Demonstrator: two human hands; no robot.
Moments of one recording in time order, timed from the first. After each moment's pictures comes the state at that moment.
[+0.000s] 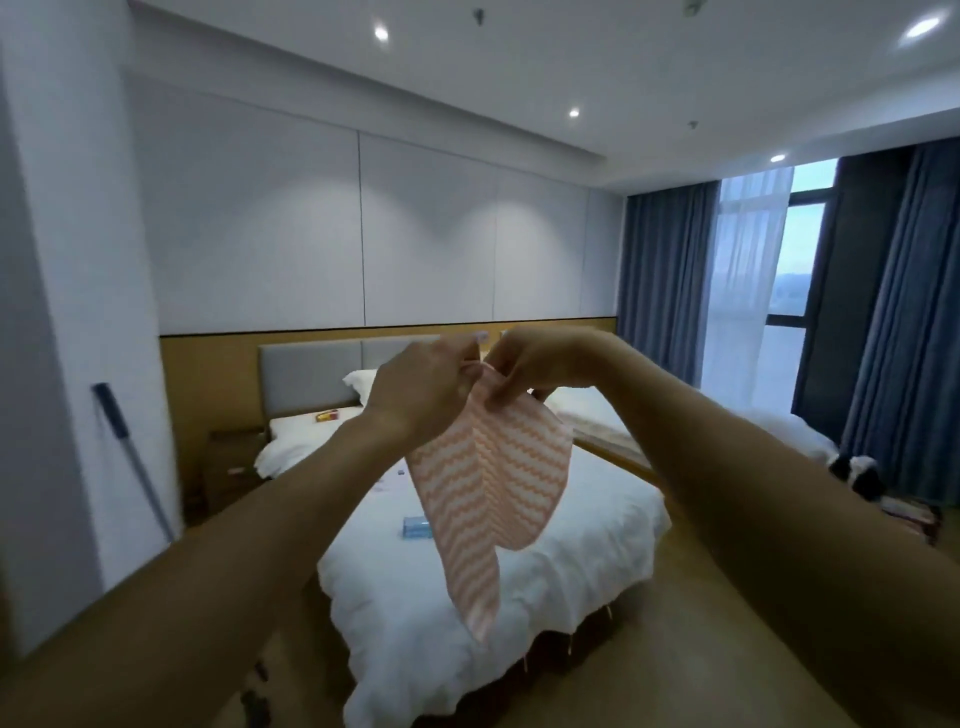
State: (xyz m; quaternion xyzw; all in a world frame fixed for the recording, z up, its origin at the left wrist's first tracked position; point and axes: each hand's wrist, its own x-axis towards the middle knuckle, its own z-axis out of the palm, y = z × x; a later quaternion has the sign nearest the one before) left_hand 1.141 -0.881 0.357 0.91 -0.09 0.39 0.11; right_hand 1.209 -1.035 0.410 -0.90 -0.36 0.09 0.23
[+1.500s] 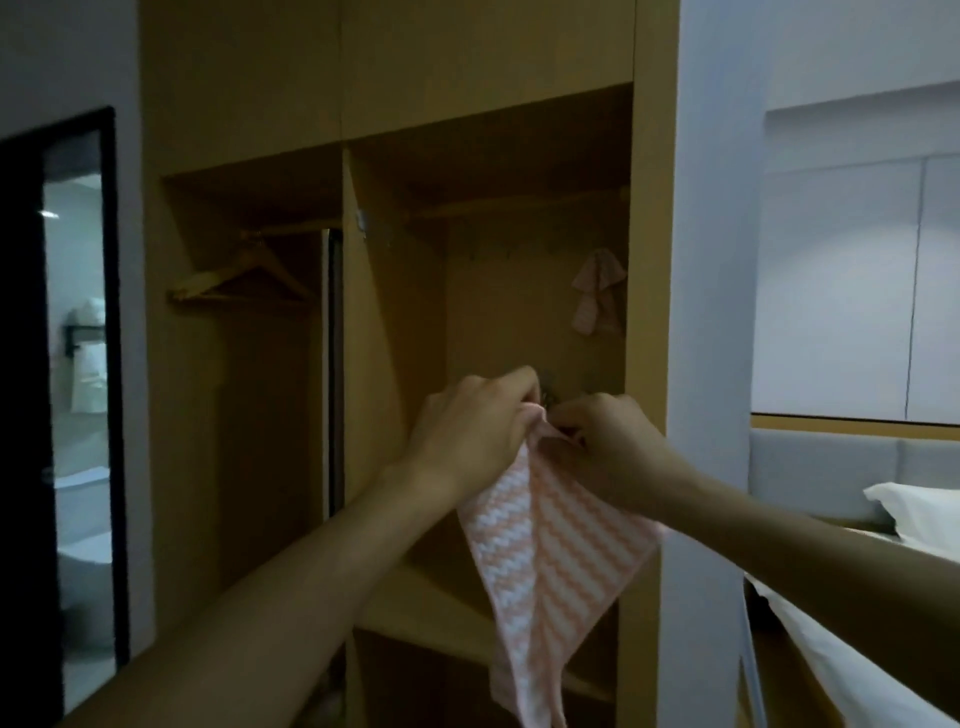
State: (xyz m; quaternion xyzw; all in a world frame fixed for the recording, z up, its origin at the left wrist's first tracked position) left_hand 0.819 -0.330 0.408 0.86 0.25 0.42 -0.13; right_hand 0.979 -0.394 0.400 -0.57 -0.74 -0.20 0.31
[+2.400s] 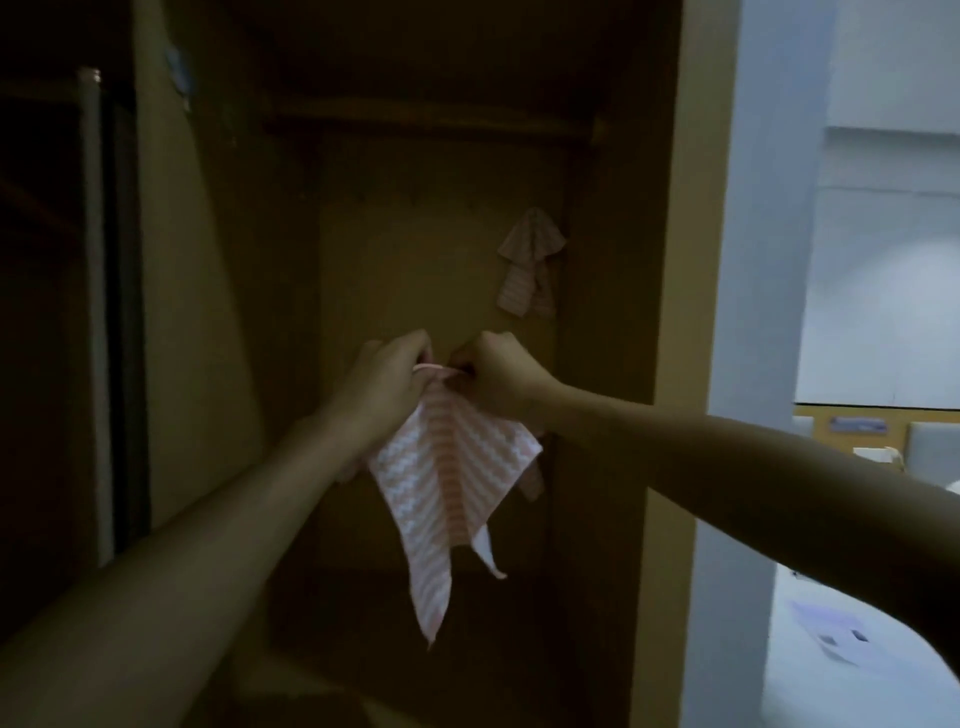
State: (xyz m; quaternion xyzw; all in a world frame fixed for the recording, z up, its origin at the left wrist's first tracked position) left_hand 0.899 0.002 0.417 0.86 0.22 0.46 -0.02; right_hand 1.038 -0.081 0.443 -0.70 -0.64 -0.22 0.22
